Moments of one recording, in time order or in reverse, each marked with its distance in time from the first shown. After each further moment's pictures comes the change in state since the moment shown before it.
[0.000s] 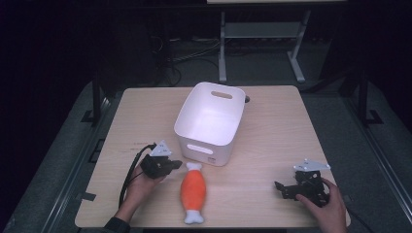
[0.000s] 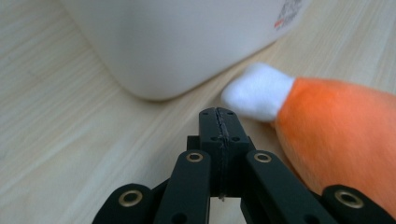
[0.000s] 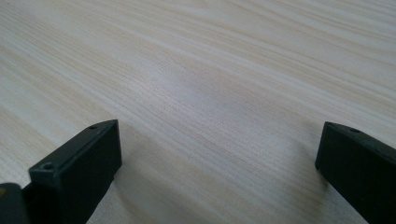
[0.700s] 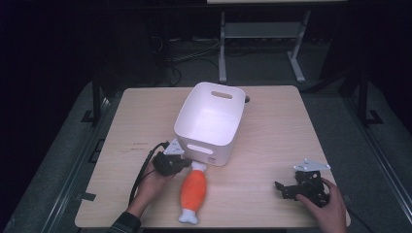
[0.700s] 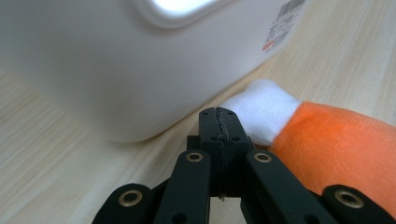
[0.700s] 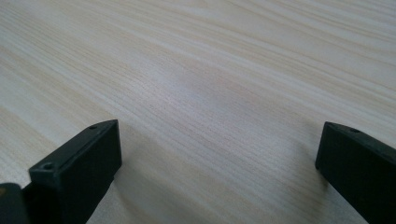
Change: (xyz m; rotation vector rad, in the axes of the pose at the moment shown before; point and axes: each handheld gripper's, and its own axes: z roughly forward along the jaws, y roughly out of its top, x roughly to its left) left arm -0.012 0.019 0.023 0.025 -0.010 0.058; right arm 0.000 0.000 0.000 0.000 0.000 0.000
